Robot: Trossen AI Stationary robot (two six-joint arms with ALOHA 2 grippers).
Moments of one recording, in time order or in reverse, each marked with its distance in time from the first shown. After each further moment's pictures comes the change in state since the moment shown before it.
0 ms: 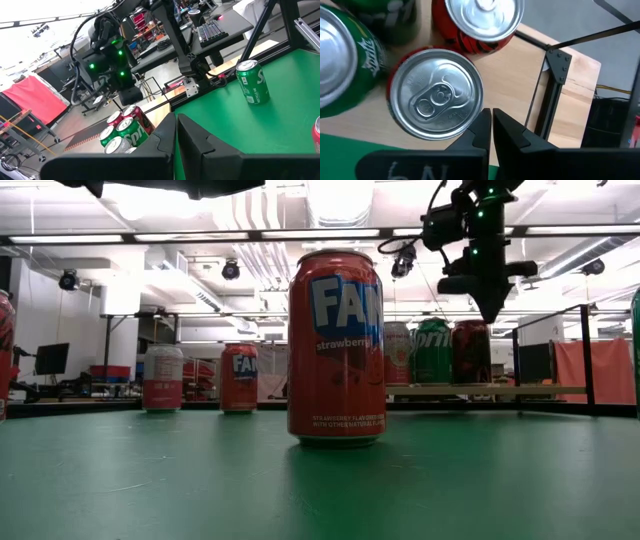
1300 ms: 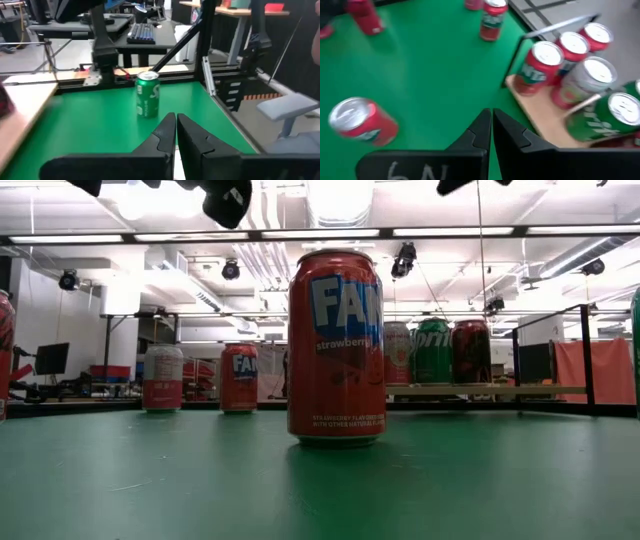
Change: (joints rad) left arm -0.320 0.291 0.003 0.191 -0.017 -0.584; right arm 0.999 -0.188 0.054 0.252 0.161 0.054
